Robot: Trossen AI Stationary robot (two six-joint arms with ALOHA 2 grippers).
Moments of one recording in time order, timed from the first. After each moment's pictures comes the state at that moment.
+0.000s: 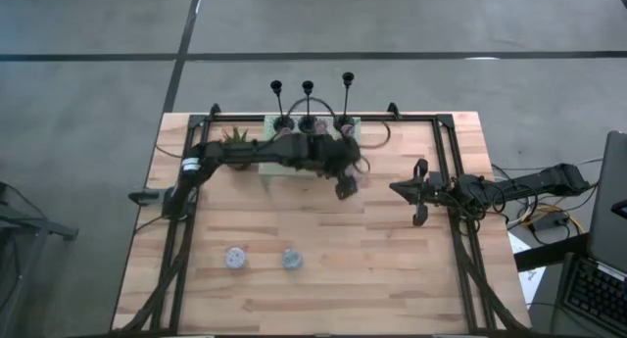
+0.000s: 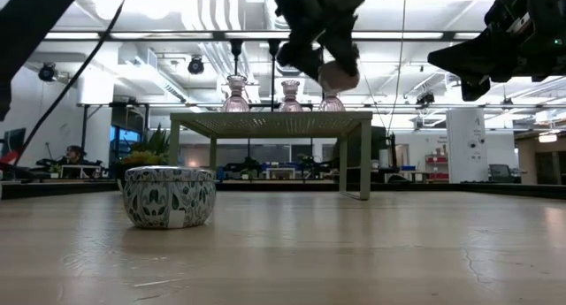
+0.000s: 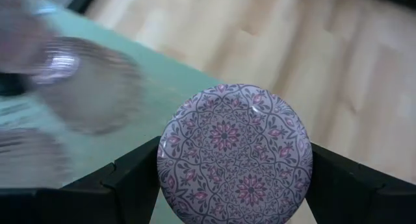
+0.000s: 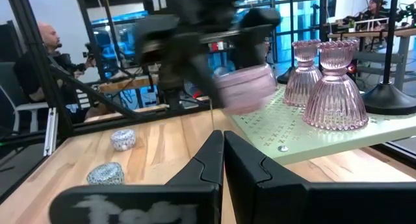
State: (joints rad) left arm 0.08 2.04 2.06 -0.91 -0.18 -0.28; right arm 0.14 0.37 0.01 0.42 0.31 0.16
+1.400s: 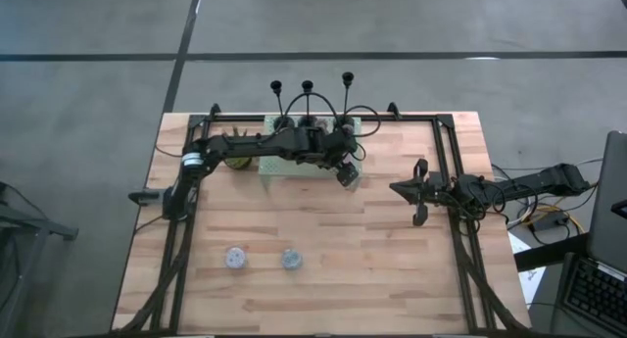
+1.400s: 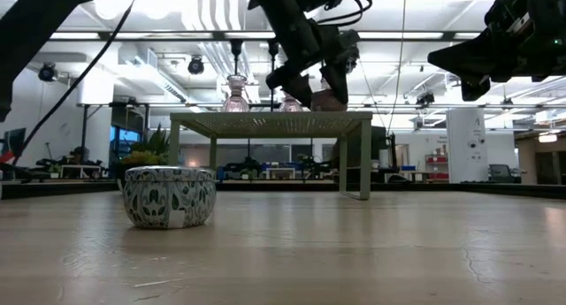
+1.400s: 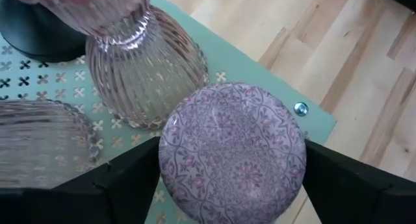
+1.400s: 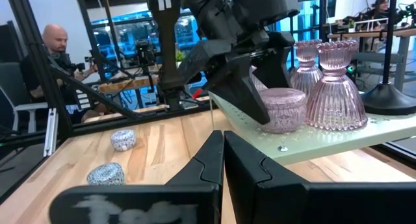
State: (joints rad) left arm 0.16 2.04 1.94 -0.81 -0.23 -0.41; right arm 0.14 0.37 0.01 0.42 0.31 0.16
